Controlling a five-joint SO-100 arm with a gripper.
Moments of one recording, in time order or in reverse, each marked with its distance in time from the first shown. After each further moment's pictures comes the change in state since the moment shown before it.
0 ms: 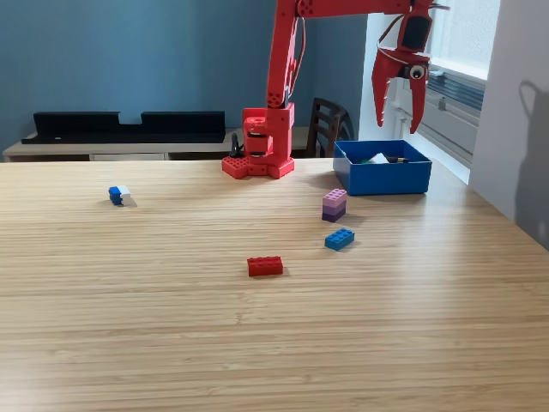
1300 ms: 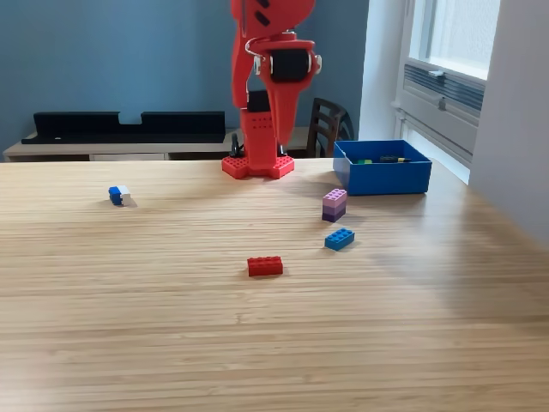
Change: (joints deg) arm 69.3 1.1 -9.8 0.1 -14.1
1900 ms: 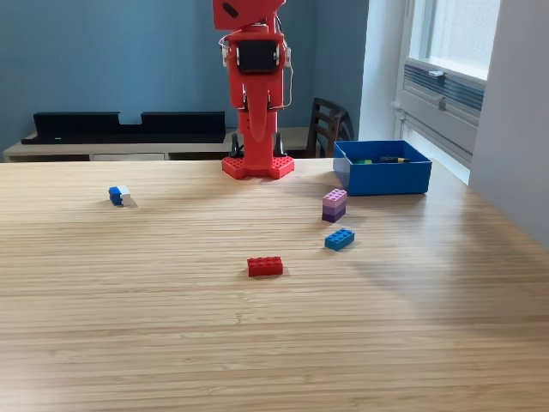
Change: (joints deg) arm 8.6 0.0 -2.8 0.0 0.4
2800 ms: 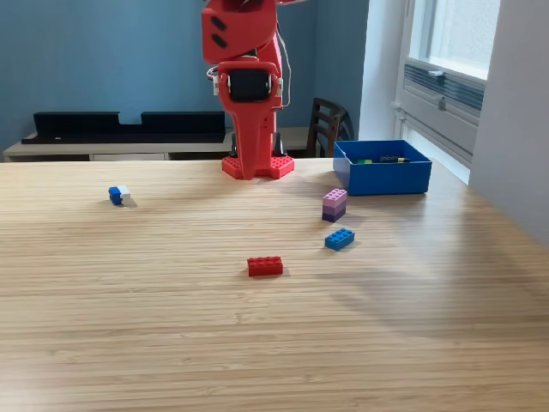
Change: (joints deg) arm -0.1 -2.2 11.9 -21.9 -7.0
